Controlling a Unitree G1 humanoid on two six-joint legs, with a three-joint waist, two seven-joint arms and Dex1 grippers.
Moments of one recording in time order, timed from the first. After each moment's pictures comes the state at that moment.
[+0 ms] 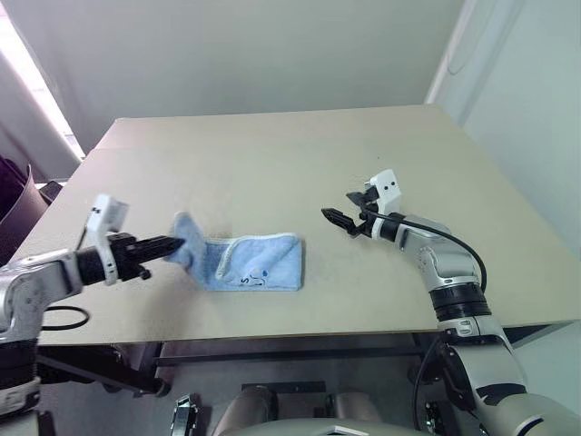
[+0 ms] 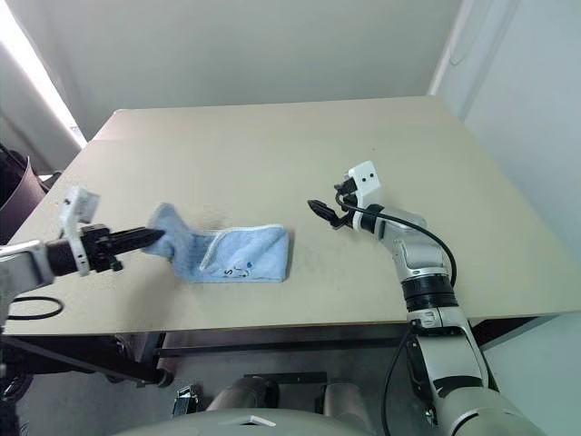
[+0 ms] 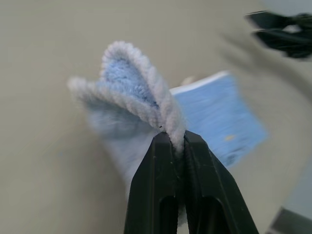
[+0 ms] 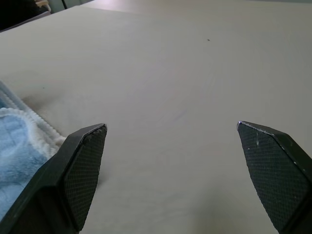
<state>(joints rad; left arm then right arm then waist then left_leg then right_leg) -0.27 0.76 0.33 -0.12 -0.74 1.08 -0.88 -0.59 -0.34 -0.02 0.36 0.24 0.44 0.68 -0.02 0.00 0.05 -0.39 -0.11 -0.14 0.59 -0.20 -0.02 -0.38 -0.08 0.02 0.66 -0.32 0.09</state>
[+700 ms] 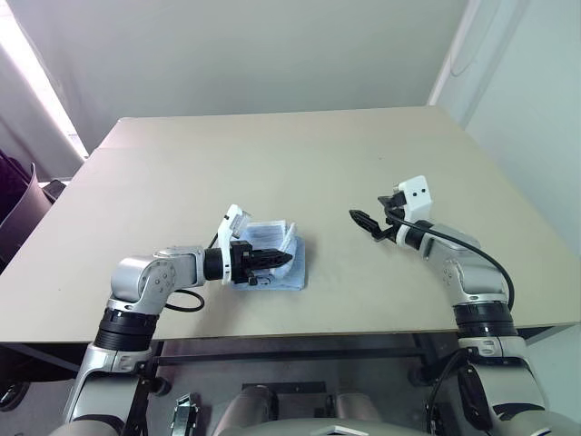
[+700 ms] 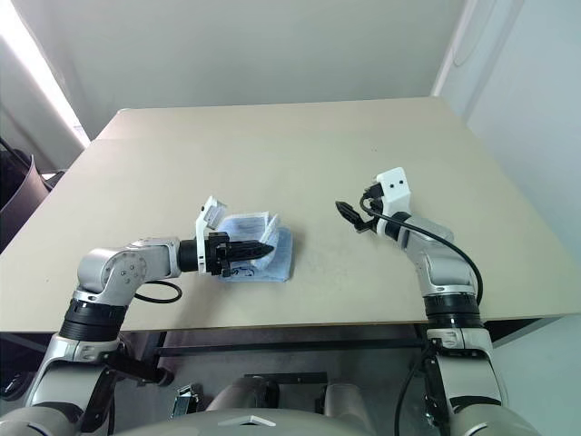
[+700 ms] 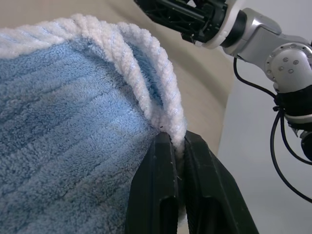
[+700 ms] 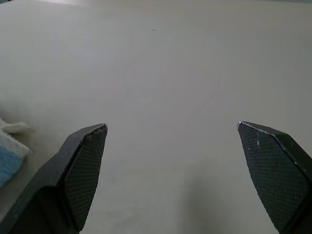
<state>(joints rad) -0.43 0.45 -0.07 -0.04 -0.72 1.04 -0.85 -0.46 -0.42 -0.09 0.22 0.25 0.48 0.58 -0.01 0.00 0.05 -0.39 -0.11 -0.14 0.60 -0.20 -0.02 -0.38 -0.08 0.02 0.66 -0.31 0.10</state>
